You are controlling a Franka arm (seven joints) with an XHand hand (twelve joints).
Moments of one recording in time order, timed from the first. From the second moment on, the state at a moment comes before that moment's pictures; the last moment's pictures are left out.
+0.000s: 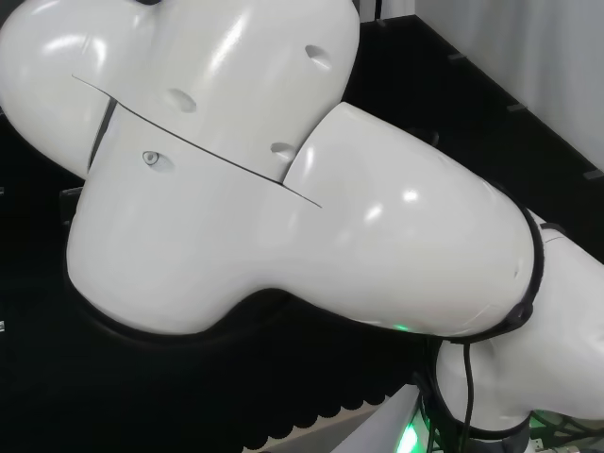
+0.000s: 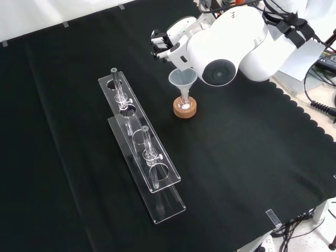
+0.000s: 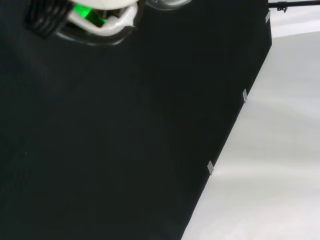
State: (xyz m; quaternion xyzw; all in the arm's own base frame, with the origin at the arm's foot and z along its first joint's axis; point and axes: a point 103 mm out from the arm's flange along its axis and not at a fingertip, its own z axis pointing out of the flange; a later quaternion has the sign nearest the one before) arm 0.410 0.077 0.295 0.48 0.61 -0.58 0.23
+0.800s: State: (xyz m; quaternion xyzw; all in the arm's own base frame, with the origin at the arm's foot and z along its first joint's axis) arm 0.412 0.071 0.297 0.50 0.62 -0.56 0.22
